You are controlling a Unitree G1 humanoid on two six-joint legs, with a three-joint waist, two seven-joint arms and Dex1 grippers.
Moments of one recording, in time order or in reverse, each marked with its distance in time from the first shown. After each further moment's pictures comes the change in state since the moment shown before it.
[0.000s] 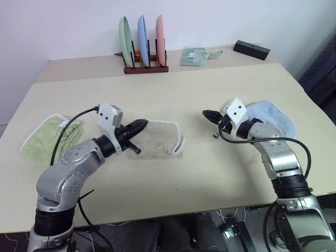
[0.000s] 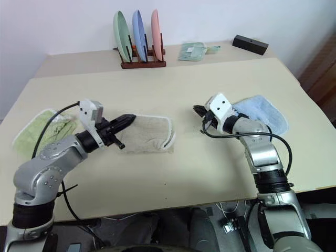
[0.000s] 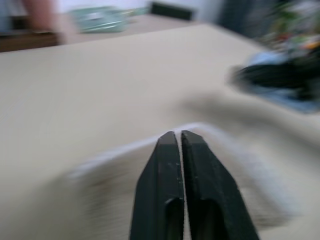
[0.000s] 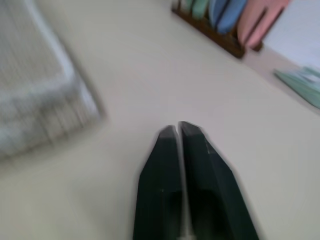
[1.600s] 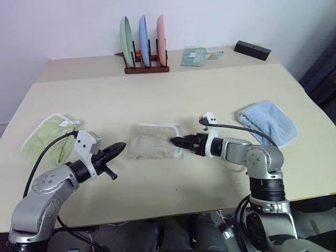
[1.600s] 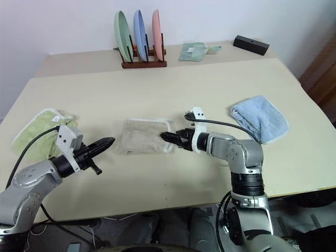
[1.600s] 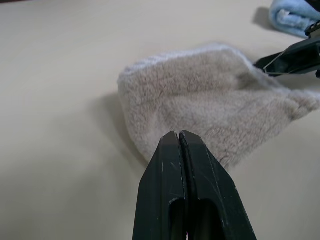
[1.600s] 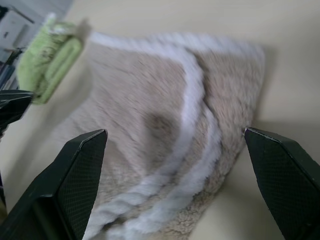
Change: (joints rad) left arm 0.336 0.108 0.086 -0.020 0.053 -0.208 -0.210; right arm -0.024 0.267 -0.146 -0.061 0.369 0.969 -0.362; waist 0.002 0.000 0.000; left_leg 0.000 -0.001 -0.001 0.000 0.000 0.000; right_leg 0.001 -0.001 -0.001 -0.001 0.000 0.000
